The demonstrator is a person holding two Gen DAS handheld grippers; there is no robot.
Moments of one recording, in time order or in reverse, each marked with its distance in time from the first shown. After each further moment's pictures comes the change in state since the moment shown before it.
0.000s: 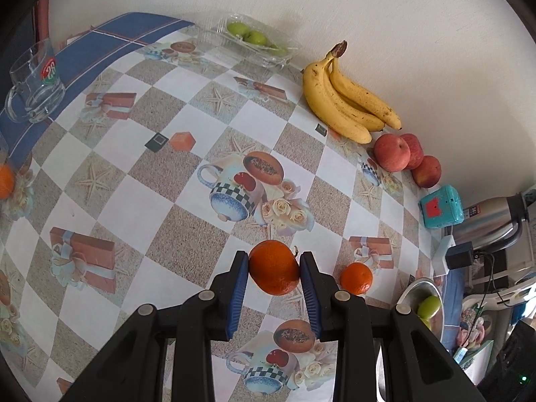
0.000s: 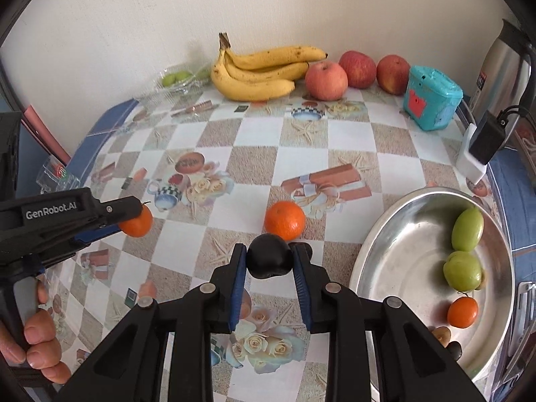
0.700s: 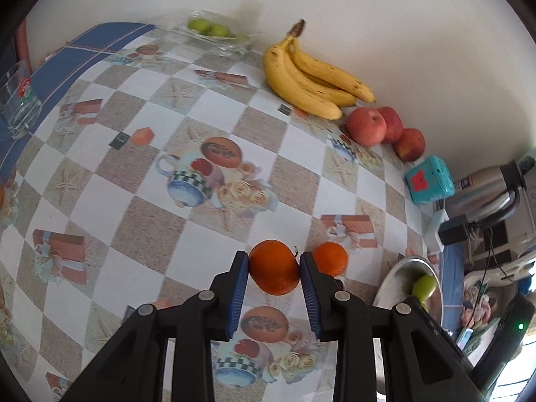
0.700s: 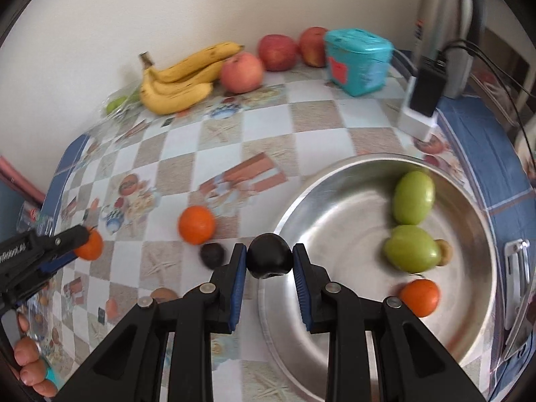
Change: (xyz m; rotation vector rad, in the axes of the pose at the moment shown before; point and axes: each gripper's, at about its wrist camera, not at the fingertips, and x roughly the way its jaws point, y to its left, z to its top) left arm 0.011 -0.049 -0.022 0.107 0.035 -0.015; right arm -0.002 -0.087 -0.007 0.217 0.026 -0.084
